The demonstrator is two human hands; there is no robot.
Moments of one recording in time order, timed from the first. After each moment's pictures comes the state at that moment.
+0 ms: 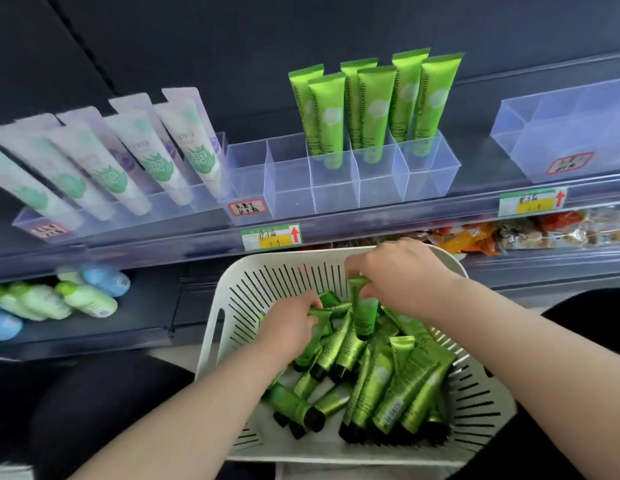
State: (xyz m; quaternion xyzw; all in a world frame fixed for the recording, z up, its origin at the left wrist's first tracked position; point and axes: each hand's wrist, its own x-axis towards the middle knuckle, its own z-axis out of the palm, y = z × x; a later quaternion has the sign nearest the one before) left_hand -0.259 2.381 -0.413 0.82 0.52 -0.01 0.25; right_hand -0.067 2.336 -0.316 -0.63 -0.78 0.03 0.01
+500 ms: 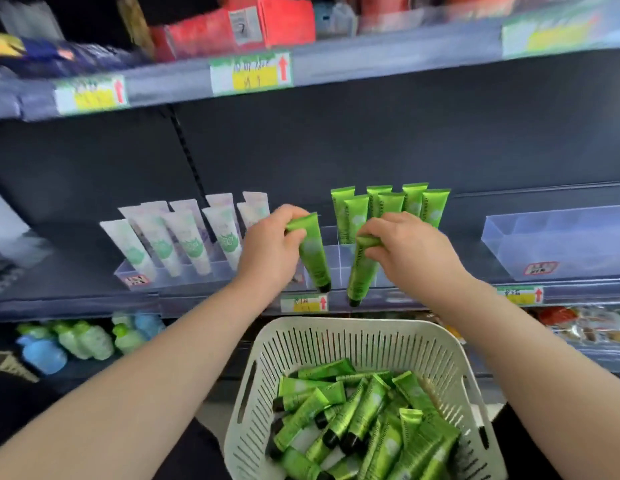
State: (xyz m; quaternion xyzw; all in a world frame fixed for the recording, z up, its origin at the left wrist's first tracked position) left_hand -0.267 2.417 -0.188 0.76 0.49 0.39 0.17; right_hand -0.076 2.345 -0.184 -0.66 -0.72 -0.08 0.20
